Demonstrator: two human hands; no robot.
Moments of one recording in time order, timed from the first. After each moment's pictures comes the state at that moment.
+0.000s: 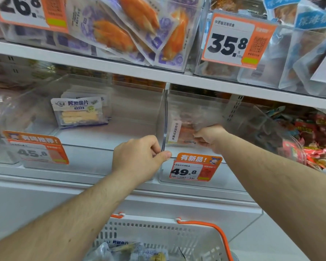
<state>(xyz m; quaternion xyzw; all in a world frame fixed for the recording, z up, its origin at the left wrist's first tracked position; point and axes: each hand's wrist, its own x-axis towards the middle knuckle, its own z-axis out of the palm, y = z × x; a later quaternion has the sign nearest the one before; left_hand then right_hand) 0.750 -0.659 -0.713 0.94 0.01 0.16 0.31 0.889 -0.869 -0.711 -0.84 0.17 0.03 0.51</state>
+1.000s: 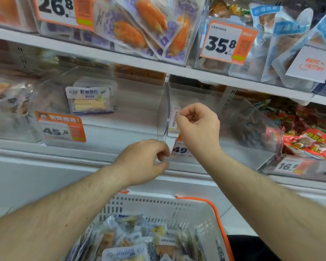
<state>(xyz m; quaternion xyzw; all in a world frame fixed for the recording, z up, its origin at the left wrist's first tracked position) 0.693 -0.635 -0.720 0.93 -0.23 0.09 0.28 0.718 -0.785 -0.665 -0.82 -0.06 -0.26 0.50</state>
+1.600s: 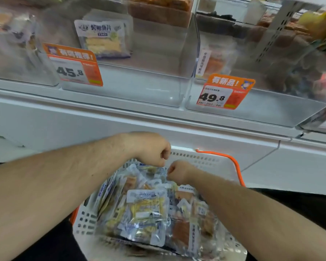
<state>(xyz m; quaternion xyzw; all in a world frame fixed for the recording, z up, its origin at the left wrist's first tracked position) 0.676 -0.620 -0.789 0.92 -0.26 -0.29 0.07 0.681 -0.780 -0.911 -0.92 -0.04 0.35 0.16</state>
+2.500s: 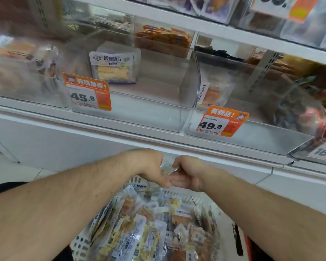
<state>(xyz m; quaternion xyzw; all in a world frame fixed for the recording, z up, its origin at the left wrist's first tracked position) 0.676 -0.615 -0.767 0.94 -0.11 -0.30 0.09 0.691 -0.768 -0.806 -0.70 0.23 0.34 0.59</state>
